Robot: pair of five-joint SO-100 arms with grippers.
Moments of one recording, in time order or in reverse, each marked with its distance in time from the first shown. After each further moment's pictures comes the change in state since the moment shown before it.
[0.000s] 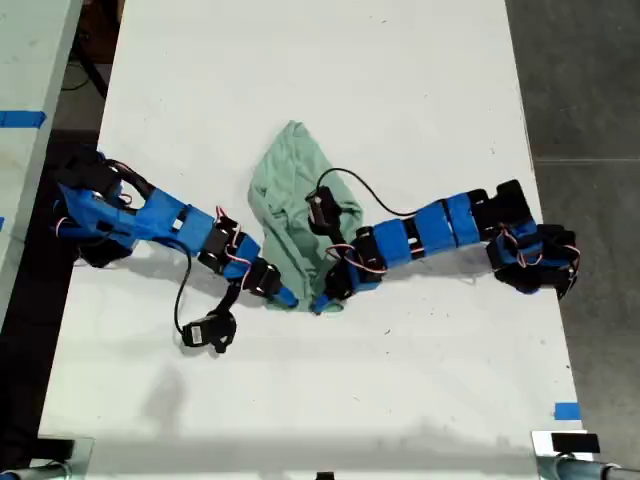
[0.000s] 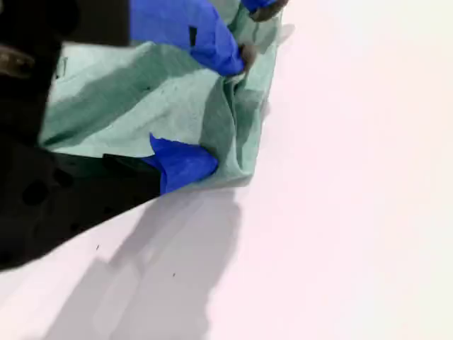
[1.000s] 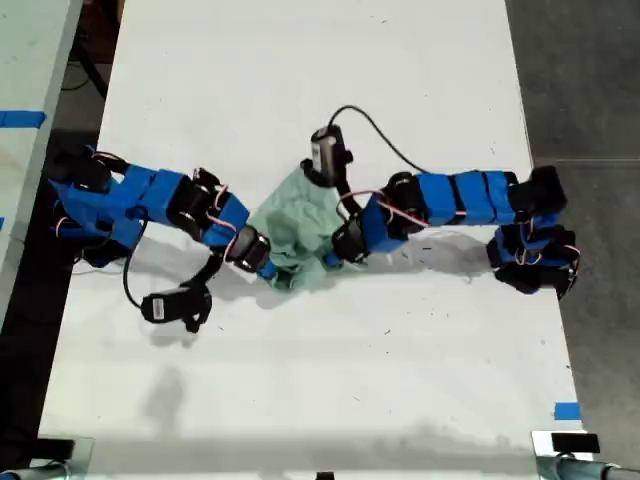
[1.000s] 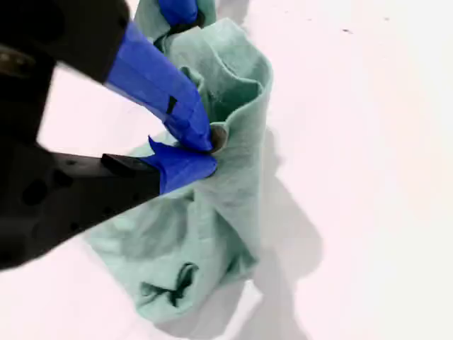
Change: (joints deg) arm 0 -3.9 10.1 -33.5 43.4 9.4; arm 1 6.9 19.1 -14.7 14.2 -15.5
